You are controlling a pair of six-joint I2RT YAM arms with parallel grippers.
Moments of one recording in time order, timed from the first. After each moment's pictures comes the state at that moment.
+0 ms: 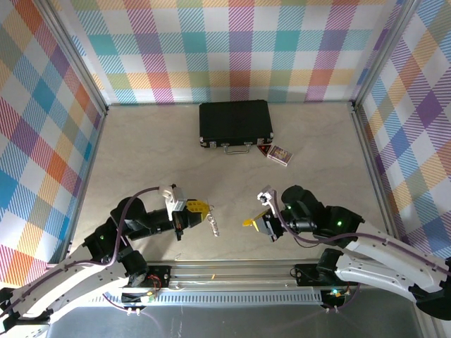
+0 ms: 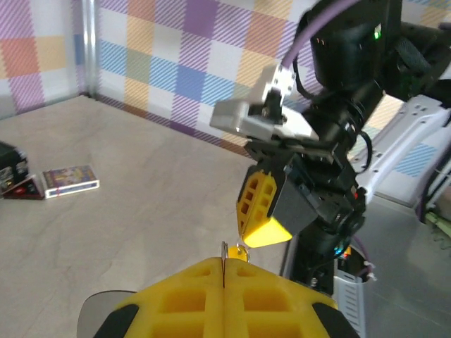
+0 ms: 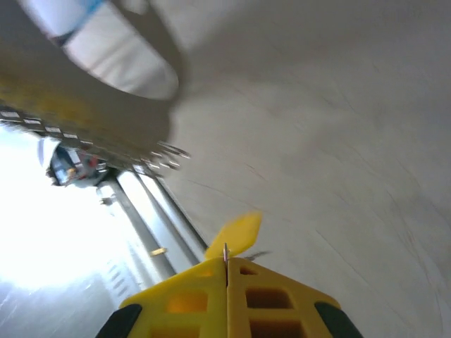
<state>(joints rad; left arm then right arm) -0.91 0.50 0.61 -0.21 0.33 -0.16 1.01 0.78 0.78 -0.68 -0.23 0.34</state>
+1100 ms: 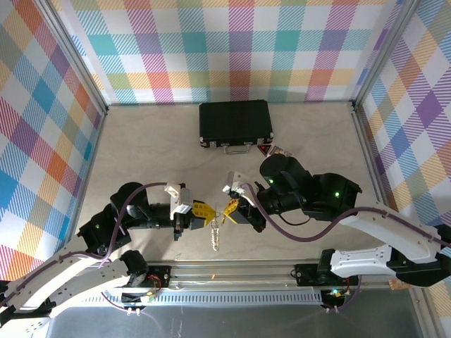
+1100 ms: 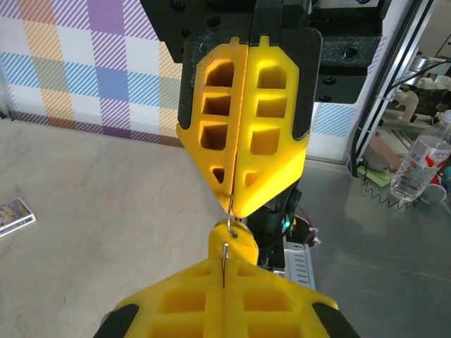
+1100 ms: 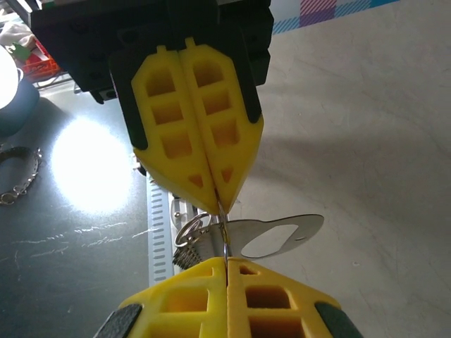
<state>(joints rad) -0.91 0.64 0.82 -0.35 0.54 -0.02 1.17 1.15 1.44 -0.92 -0.29 -0.04</state>
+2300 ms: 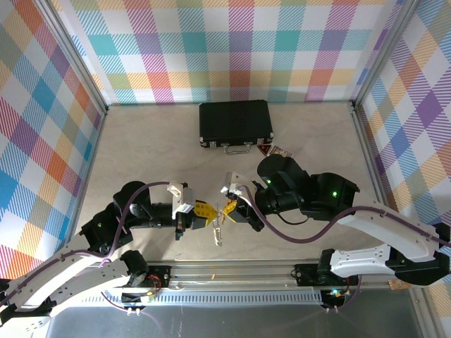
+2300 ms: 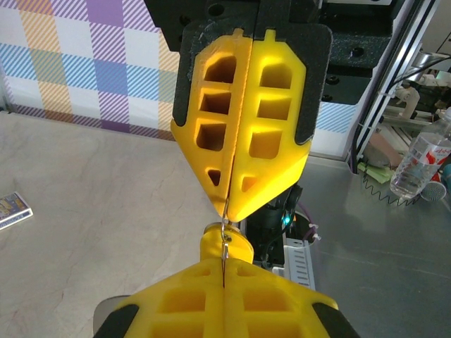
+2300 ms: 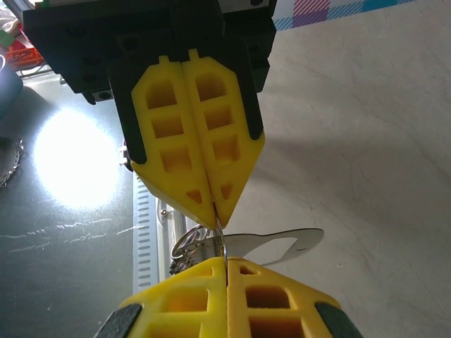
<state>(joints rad) -0.91 0.65 0.82 -0.35 0.54 -0.02 1.18 1.16 1.45 -0.93 -0.27 -0.08</state>
